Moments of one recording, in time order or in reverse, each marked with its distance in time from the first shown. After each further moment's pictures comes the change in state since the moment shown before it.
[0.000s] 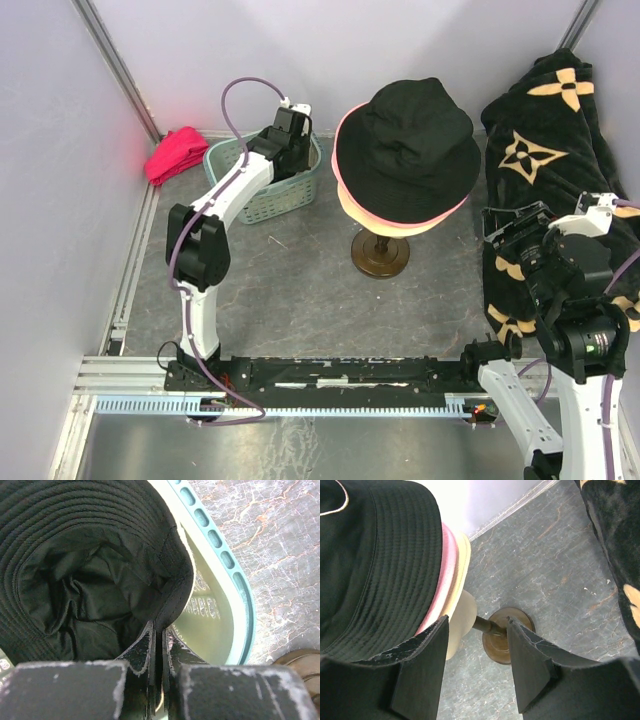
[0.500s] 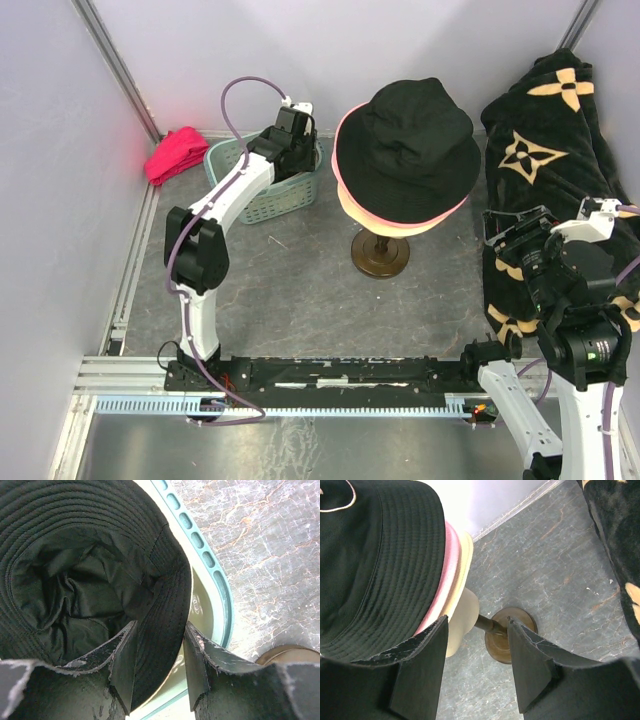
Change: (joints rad) left arm -0.021 -0.034 -0.011 -0.003 -0.003 -0.036; right arm 0.000 -0.026 -0.003 -0.003 -0.007 0.005
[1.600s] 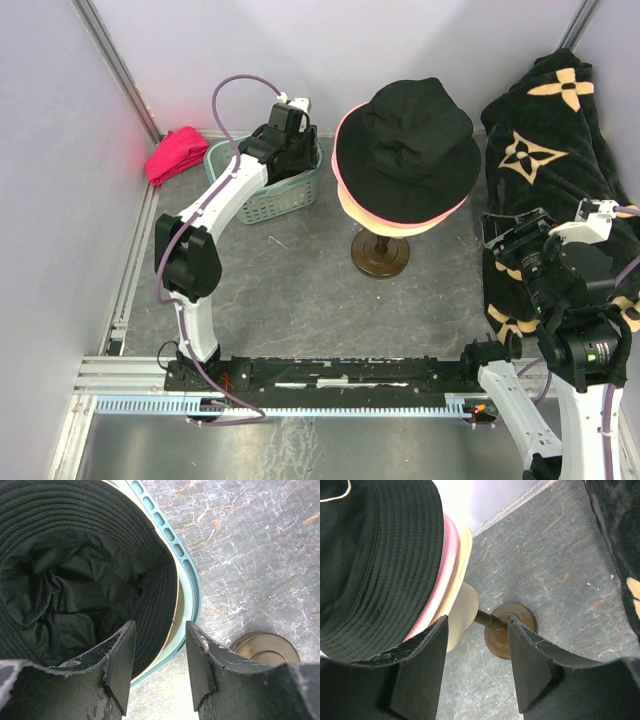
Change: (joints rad) left arm -0.004 -0.081 -0.034 0.004 0.078 -0.040; right arm 0.000 -0.006 -0.005 -0.015 -0.016 0.000
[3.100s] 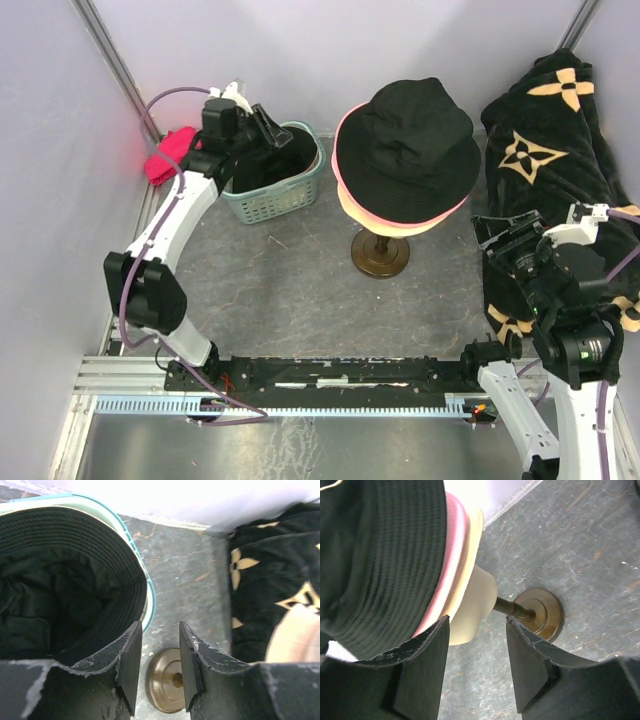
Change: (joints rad) left arm 0.217 -0.328 -0.297 0.300 0.338 -0.383; right arm -0.002 -0.035 -0.060 0.032 -0.086 0.145
